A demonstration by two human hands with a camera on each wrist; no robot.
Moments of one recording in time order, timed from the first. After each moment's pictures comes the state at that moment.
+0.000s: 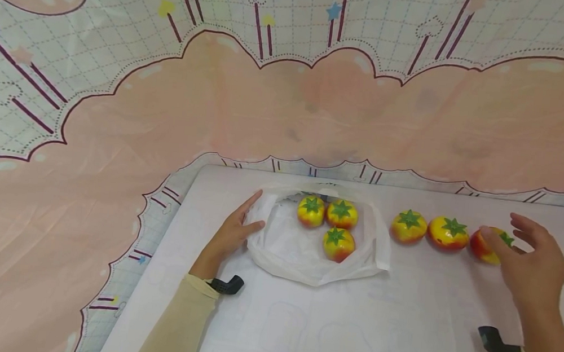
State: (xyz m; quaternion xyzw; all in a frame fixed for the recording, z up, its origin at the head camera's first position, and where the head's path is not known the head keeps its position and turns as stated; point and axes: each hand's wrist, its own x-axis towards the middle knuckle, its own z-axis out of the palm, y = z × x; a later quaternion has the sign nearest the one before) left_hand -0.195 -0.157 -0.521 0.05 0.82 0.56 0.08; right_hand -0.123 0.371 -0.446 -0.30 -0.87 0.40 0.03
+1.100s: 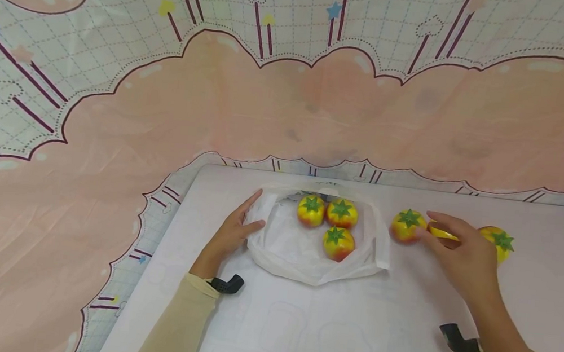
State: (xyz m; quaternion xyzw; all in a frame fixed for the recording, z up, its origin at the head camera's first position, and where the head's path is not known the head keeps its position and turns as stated) left_hand -0.195 -0.158 -0.522 0.06 0.82 0.56 0.08; right_hand -0.112 0.294 -0.433 -0.05 -0.92 0.38 0.08
